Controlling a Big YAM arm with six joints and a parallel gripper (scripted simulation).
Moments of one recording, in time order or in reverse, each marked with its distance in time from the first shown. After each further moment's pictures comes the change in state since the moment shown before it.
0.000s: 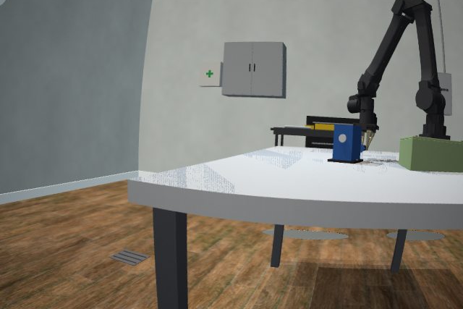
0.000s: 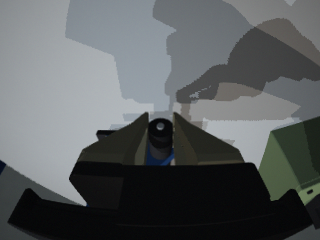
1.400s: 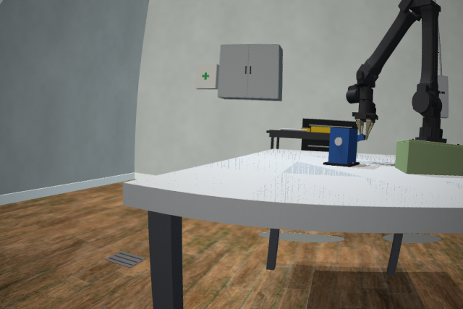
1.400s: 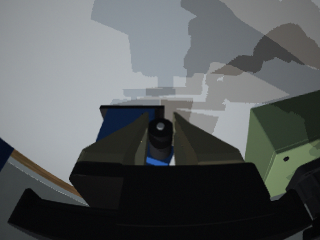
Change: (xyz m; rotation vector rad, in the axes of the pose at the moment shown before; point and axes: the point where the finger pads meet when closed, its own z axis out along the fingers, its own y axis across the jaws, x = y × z) arm 0.007 -0.011 -0.052 -0.002 0.001 -0.005
